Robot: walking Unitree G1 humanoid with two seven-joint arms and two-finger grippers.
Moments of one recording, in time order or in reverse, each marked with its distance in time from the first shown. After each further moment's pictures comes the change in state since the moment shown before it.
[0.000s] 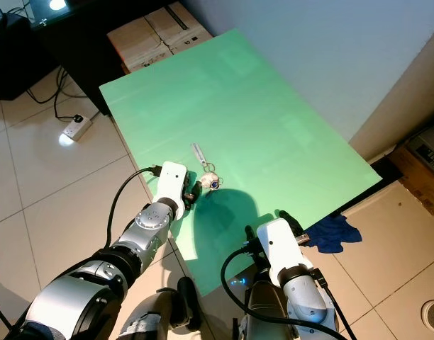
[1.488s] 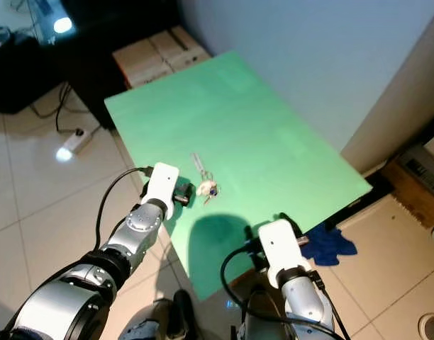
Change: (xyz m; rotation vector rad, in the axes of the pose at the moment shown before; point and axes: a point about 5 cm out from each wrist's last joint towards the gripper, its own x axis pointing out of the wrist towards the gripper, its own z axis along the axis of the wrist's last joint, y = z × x) left arm -0.005 0.021 -0.008 0.087 0.019 0.059; right arm 0.002 0.006 -0.005 0.052 -0.002 0.005
